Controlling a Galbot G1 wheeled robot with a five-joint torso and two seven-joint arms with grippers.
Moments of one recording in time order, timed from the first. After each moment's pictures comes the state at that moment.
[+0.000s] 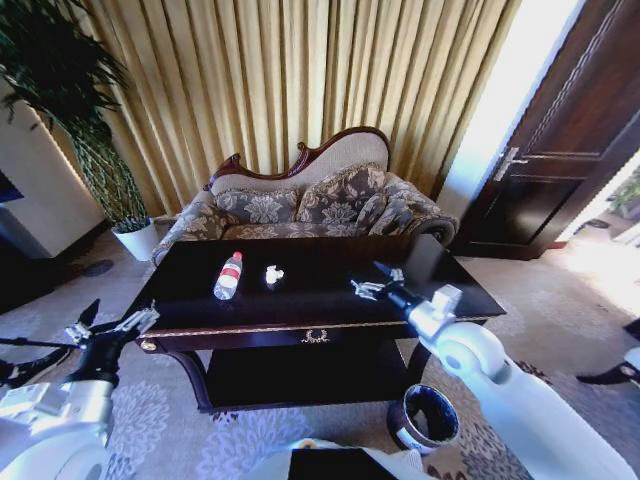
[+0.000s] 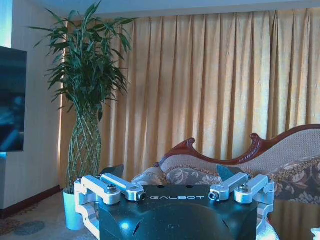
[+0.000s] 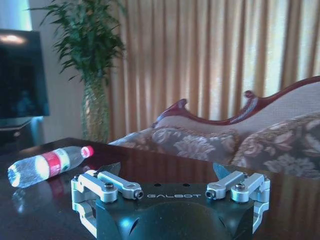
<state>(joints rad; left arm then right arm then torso) 1.91 -1.29 -1.06 -2.50 -0.60 0.13 -0.17 -1.11 0.77 0.26 2.16 0.81 -0.32 0.02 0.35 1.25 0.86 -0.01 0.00</state>
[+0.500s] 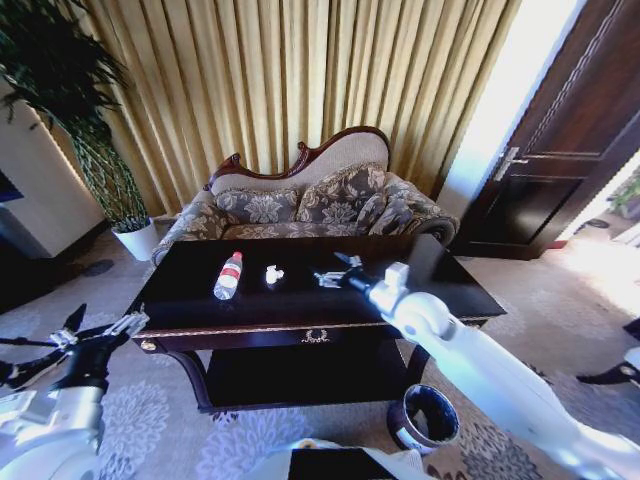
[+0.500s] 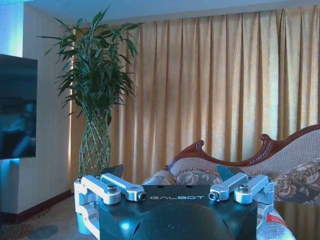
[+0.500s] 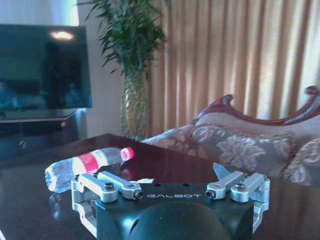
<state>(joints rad) 1.93 -1.30 -1.11 -2.50 -0.60 0.12 -0.17 -0.70 0.84 -0.13 1.99 0.86 -0.34 0.03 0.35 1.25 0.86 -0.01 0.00</state>
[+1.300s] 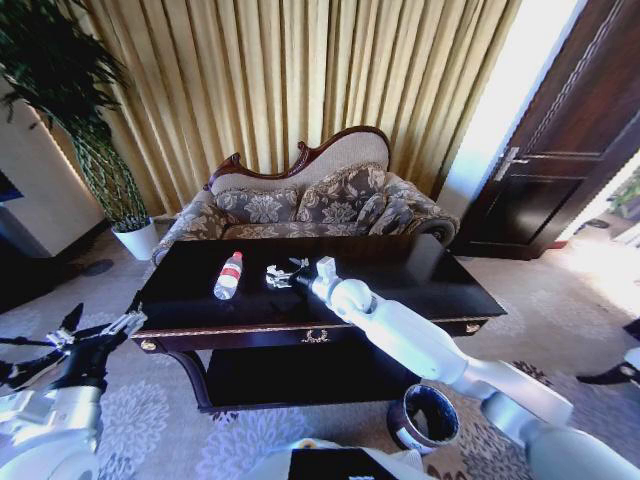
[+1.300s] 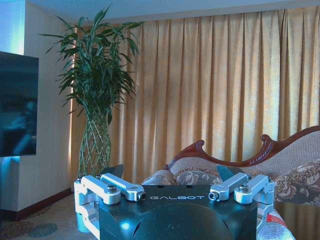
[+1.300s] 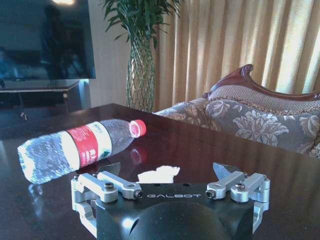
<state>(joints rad) 1.92 -1.30 -1.10 -2.50 -0.60 0.12 -0.18 -0.42 1.11 -0.45 1.63 0.83 -0.35 0.12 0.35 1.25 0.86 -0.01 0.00</state>
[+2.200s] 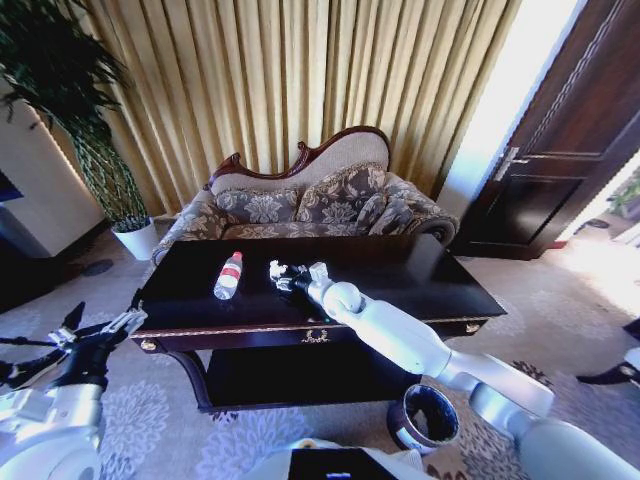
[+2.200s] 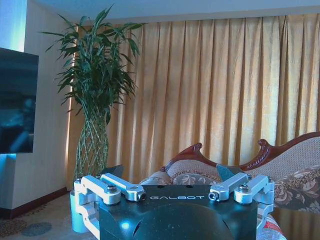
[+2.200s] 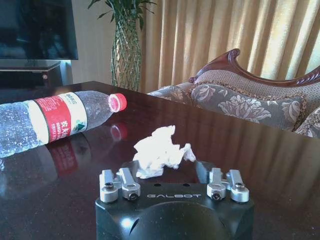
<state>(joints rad) 1.90 -1.31 -1.10 -2.50 -0.62 0.13 -0.17 -0.41 1.13 -0.49 1.56 0.82 -0.35 0.17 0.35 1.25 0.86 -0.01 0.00</state>
